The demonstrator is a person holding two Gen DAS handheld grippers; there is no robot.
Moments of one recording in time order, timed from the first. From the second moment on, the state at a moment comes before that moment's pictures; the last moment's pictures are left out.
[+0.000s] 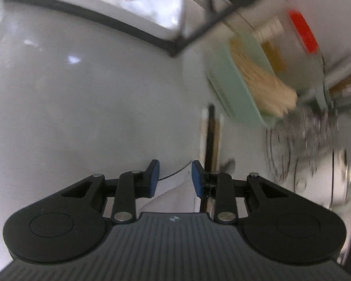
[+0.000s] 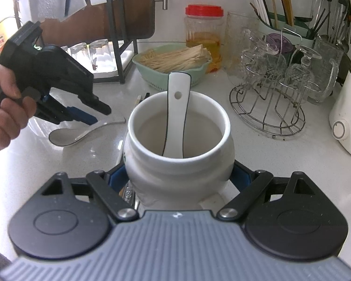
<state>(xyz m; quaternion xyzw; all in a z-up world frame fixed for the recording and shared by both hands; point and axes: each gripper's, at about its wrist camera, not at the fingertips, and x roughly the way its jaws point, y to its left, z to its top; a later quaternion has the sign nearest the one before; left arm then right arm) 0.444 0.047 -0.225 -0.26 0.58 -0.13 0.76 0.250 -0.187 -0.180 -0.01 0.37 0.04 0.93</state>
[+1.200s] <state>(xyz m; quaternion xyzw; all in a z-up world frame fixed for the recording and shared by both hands) 0.417 -0.039 -0.210 0.24 0.51 -0.35 0.75 0.253 -0.185 -0.180 -0.01 0.37 0.04 0.93</state>
